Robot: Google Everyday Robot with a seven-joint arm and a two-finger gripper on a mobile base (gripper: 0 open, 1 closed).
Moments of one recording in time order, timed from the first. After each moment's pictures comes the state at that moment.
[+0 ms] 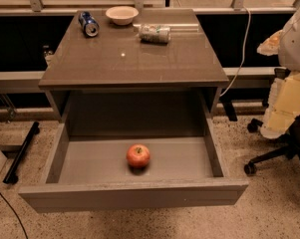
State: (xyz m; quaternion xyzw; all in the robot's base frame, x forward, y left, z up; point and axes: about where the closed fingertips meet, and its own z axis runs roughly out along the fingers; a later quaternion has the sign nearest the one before) arm 0.438 -0.217 0.976 -0.60 0.78 -0.03 0.16
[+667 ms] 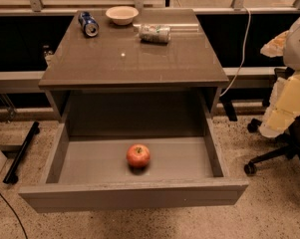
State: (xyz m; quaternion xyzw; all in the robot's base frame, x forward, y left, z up) arm 0.440 -0.219 0.975 -0.58 0.79 -0.01 0.18
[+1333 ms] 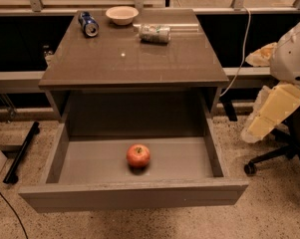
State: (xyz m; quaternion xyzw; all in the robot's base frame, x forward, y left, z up) arm 0.442 -0.193 0.958 -0.58 0.78 0.06 0.23
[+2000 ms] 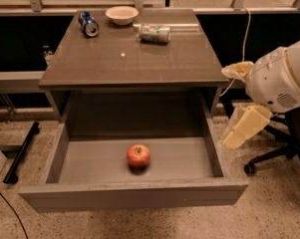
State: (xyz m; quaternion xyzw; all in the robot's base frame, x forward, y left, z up) arm 0.451 -0.156 0.922 -0.59 0.74 0.10 0.30
